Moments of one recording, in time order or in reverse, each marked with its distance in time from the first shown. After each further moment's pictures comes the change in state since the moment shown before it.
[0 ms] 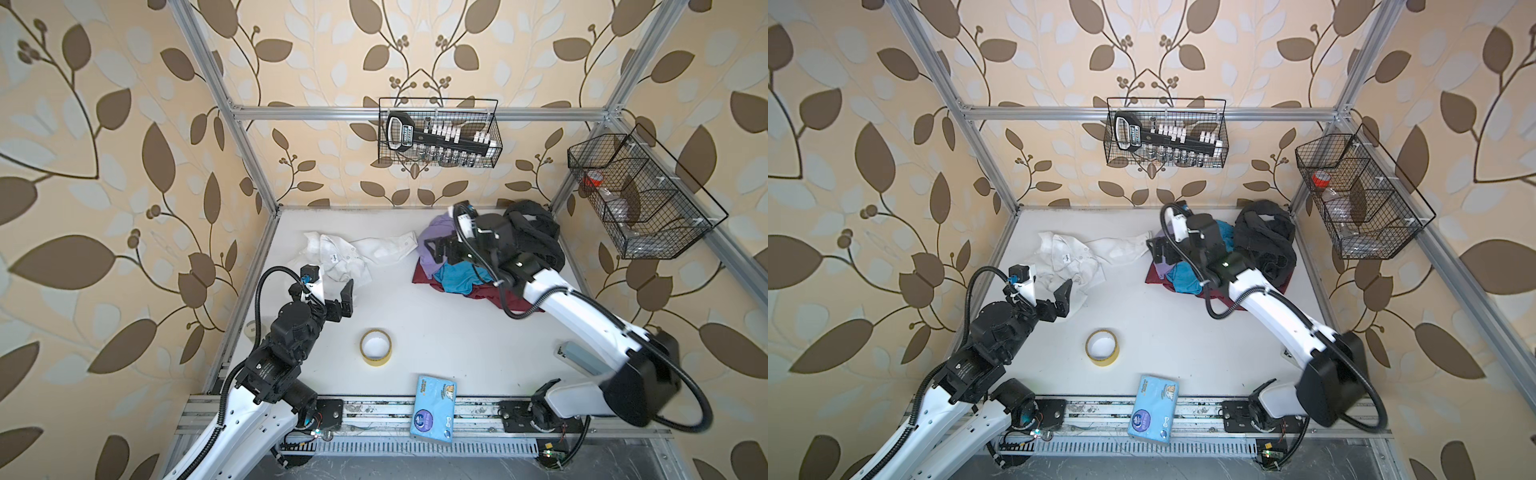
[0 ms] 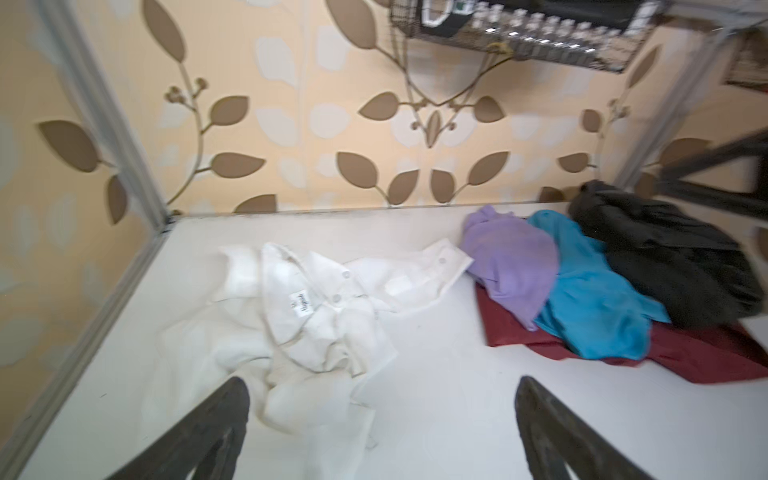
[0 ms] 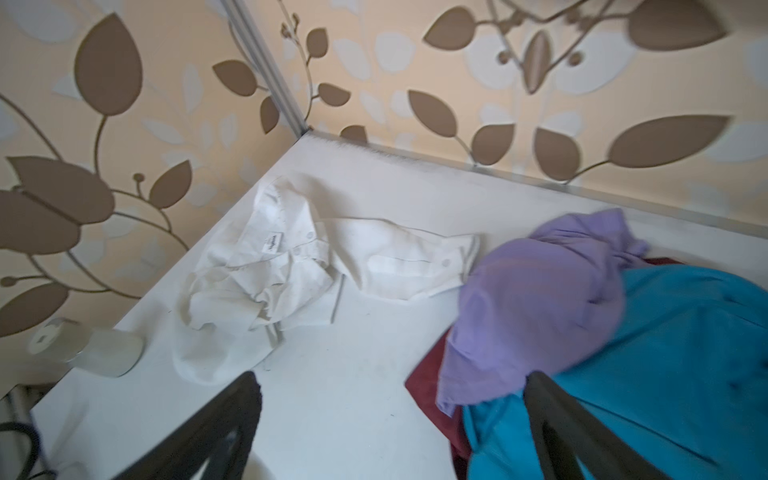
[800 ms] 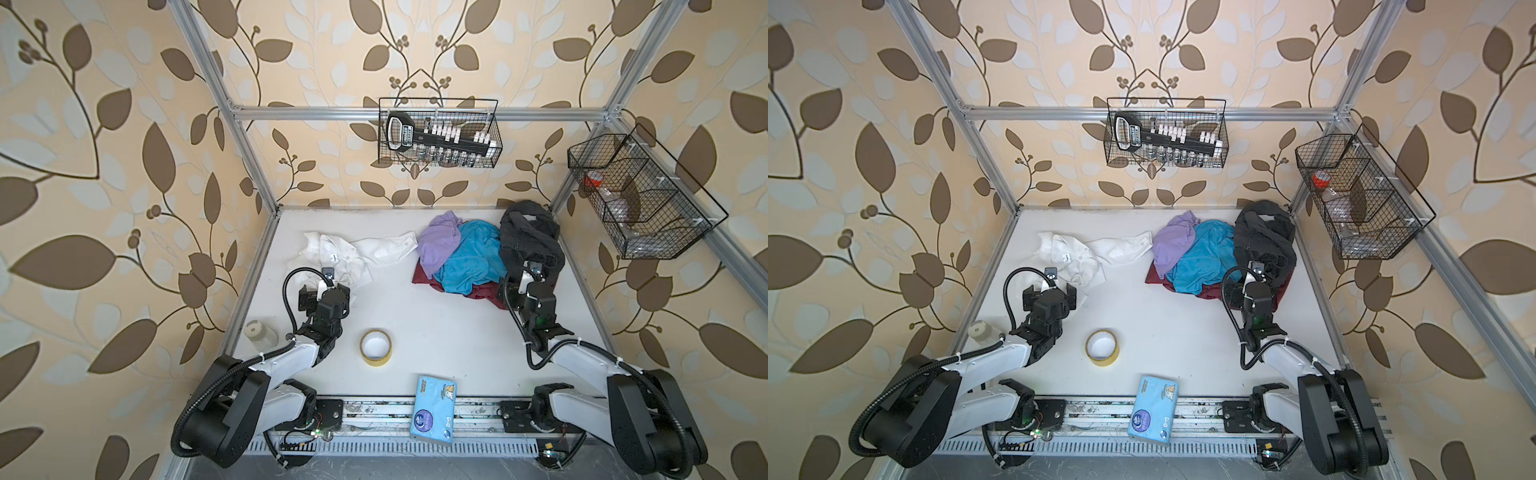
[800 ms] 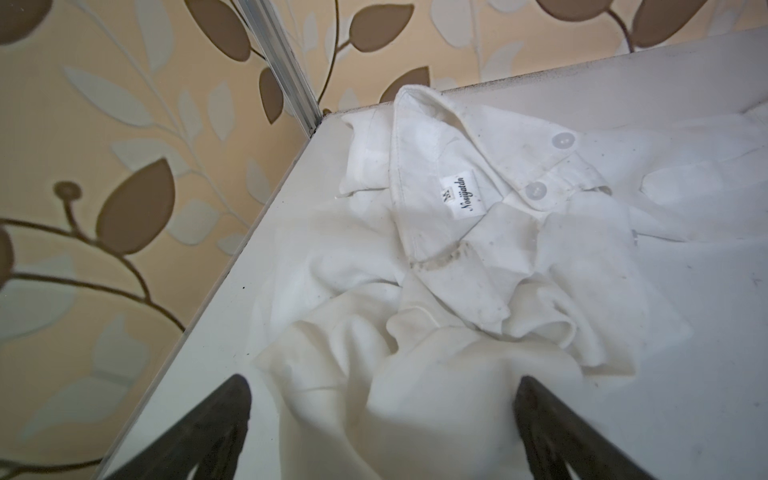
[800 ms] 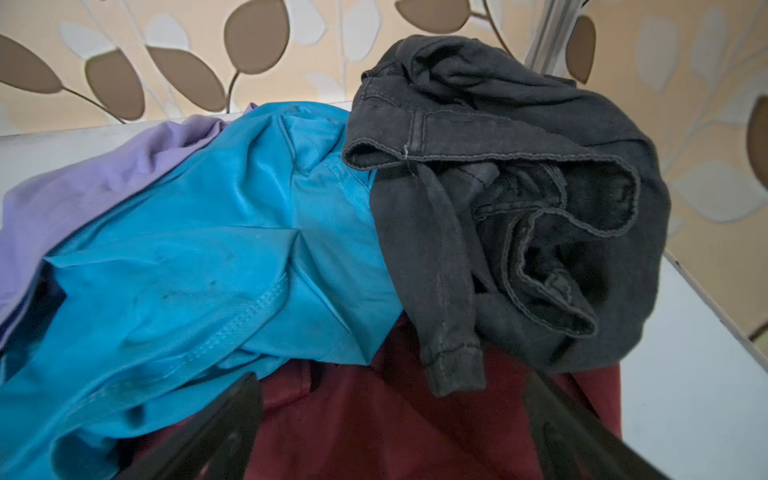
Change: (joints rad) left arm 0.156 0.704 -0.276 0.757 -0.285 0.117; right arm -0.385 -0.118 -0.851 0.761 0.325 -0.075
